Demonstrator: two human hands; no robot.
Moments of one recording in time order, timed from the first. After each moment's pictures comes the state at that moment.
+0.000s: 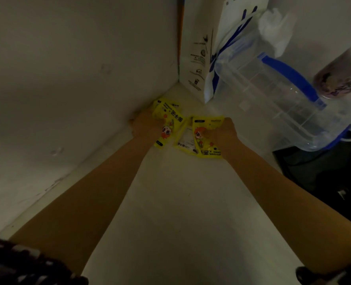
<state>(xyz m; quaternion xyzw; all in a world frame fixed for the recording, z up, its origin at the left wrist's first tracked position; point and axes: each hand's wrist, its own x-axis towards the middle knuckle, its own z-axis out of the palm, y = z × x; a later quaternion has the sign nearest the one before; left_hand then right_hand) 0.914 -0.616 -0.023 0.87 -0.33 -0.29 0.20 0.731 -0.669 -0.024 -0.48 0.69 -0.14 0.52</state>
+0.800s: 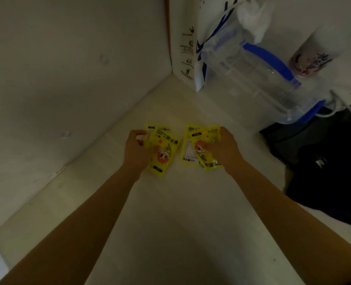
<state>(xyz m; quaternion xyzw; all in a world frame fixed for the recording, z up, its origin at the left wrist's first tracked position) 0.878 -0.495 -0.002 0.79 -0.21 -0.41 0.40 0.674 -0.585 -0.003 -0.55 0.64 -0.14 0.52</state>
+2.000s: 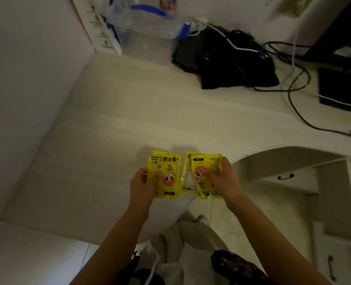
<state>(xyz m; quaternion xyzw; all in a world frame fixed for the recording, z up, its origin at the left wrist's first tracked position) 0.774 -0.167 0.031 0.67 -0.32 -0.57 0.35 0.567 -0.154 0.055 -0.30 0.75 -0.33 0.48</state>
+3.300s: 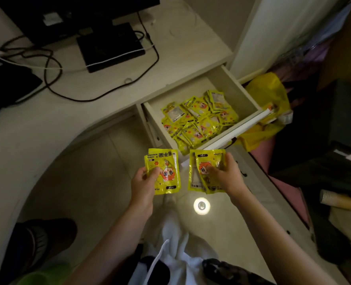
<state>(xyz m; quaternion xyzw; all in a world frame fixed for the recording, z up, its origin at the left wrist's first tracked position) 0.262 0.071 0.012 0.56 -0.45 -0.68 0.13 0.122 0.219 0.062 0.00 0.83 -0.45 0.33</state>
